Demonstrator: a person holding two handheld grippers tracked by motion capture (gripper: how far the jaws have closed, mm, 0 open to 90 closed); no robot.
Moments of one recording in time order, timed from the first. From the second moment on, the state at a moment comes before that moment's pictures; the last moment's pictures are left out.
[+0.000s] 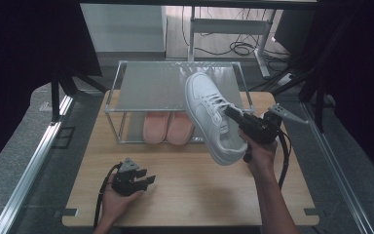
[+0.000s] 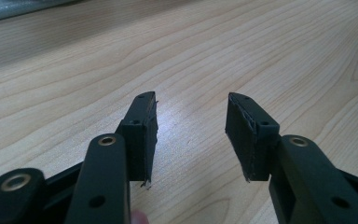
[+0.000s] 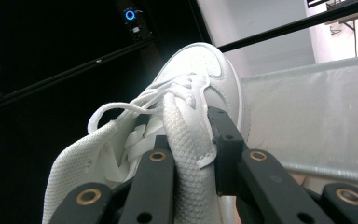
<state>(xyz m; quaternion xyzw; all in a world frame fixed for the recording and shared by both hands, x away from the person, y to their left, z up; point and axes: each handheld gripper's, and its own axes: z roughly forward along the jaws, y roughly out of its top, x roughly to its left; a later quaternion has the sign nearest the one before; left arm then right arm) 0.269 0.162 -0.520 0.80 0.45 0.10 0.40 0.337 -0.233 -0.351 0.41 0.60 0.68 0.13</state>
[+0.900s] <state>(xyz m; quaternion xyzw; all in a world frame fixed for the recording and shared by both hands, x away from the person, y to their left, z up) 0.270 0.160 -0.521 0.80 0.45 0.09 0.40 0.400 -0.183 -0.323 0.43 0.60 0.67 0.13</state>
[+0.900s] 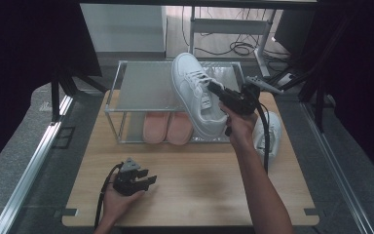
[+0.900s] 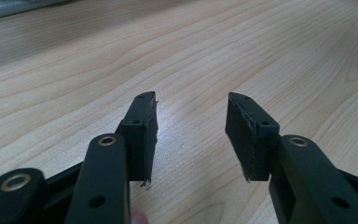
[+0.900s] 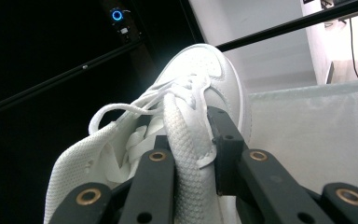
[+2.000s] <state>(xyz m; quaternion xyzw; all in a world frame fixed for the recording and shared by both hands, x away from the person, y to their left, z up) 0.271 0.164 -0.522 0.79 0.45 0.08 0.41 0.479 -0.117 -0.308 0.47 0.58 0.65 0.12</state>
